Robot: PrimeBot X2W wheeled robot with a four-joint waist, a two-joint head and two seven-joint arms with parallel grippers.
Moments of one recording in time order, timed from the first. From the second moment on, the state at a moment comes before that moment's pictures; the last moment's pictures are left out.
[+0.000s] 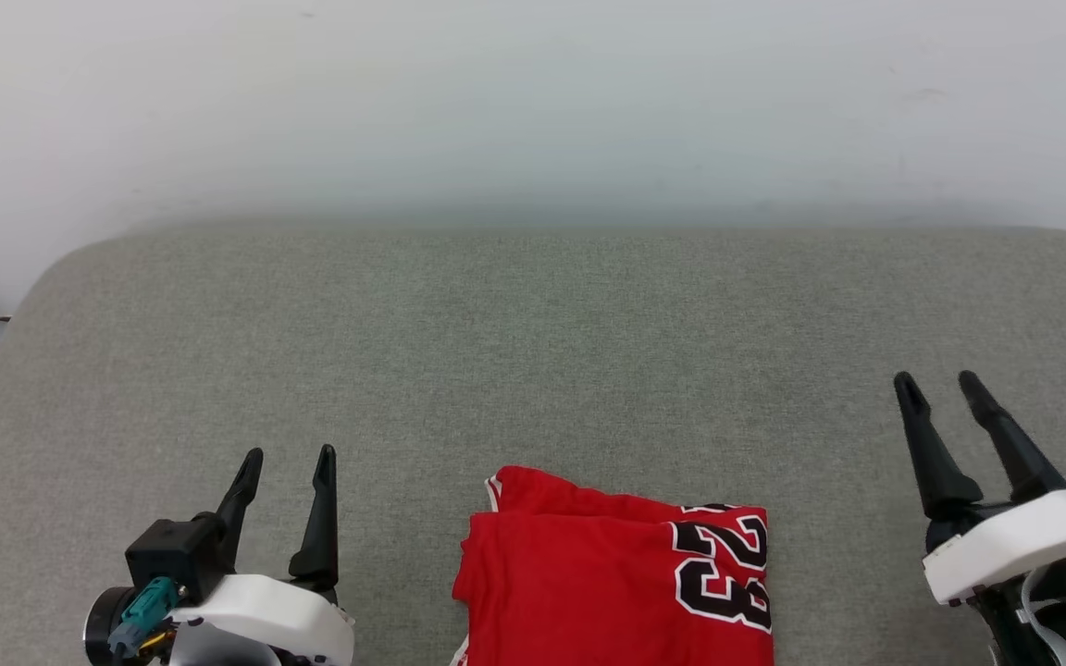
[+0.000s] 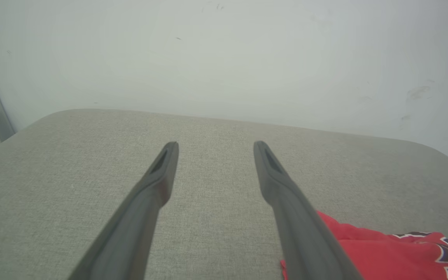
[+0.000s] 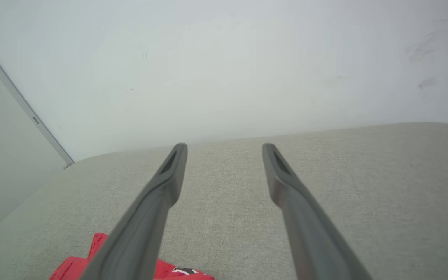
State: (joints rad) left arm -0.06 0.41 -0.41 0.04 -0.61 0.26 -0.26; right arm -0.08 -0.19 -0.01 0.01 0.48 0.13 0.05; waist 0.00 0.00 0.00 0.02
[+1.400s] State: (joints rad) left arm 0.00 0.34 -0.30 0.07 -0.46 0.21 -0.26; right arm 0.16 -0.11 -0.16 -0.05 0.42 0.13 0.27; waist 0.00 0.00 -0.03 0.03
